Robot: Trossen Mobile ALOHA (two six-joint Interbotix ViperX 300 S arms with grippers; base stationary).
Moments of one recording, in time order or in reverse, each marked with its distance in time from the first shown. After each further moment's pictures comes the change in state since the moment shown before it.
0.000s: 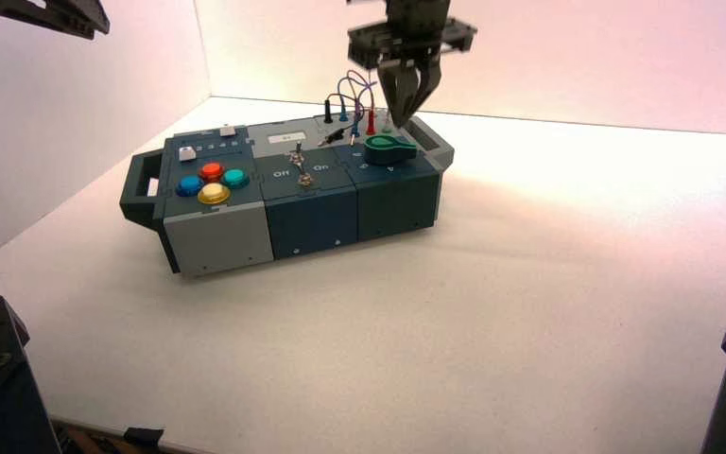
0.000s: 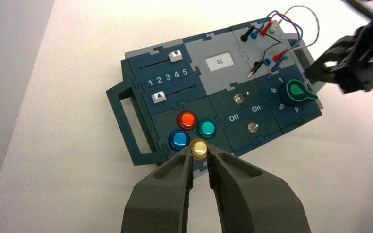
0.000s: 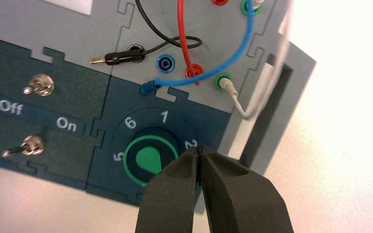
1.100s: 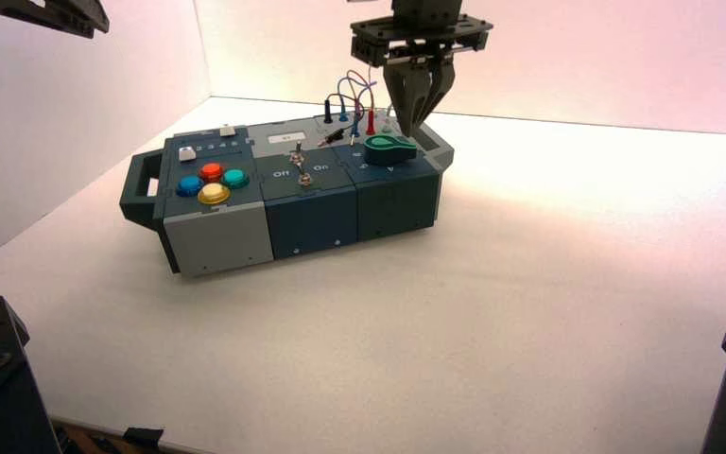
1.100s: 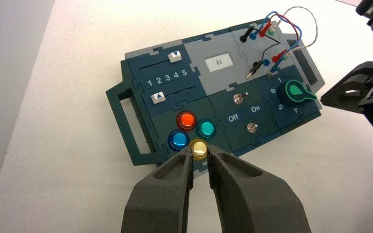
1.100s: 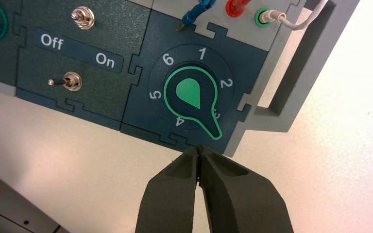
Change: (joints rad) left arm 0.000 -0.003 -0.002 0.000 0.000 -0.002; right arm 0.052 -0.078 0.120 0.032 0.057 0.014
